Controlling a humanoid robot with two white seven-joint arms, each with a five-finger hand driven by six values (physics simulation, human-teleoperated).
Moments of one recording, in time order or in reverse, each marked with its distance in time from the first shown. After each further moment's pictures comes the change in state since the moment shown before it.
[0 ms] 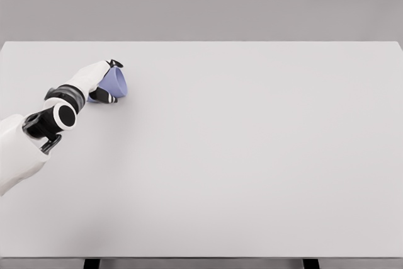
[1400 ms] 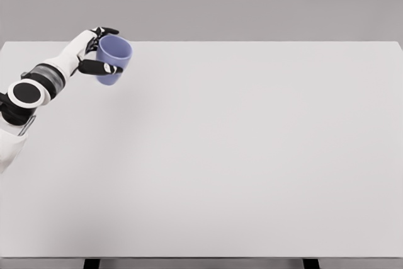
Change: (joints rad) left arm 0.074 -0.035 0.317 -0.017 0.327 -0.153 0.010; right arm 0.000 0.000 0.000 0.000 0.000 0.000 0.000
